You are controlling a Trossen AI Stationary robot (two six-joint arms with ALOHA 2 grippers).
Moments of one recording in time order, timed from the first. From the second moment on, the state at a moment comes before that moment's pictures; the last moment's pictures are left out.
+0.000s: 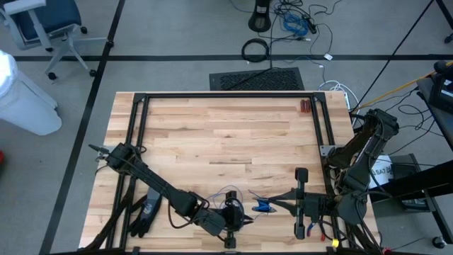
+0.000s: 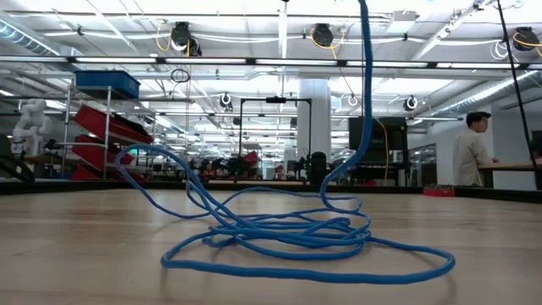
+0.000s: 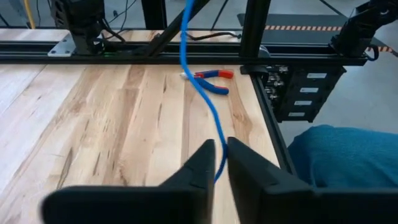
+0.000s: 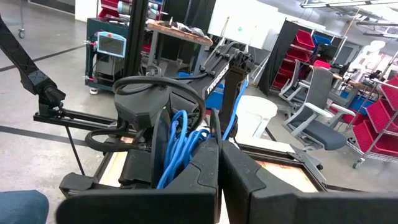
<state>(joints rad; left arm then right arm) -0.57 2.01 1.48 0.12 -0.45 -0.25 0.93 1.33 1.18 0.05 1.02 -0.12</state>
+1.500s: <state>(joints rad) -0.77 1.70 1.48 -0.38 -0.97 -0.33 0.93 1.33 1.18 -0.03 0.96 -0.06</state>
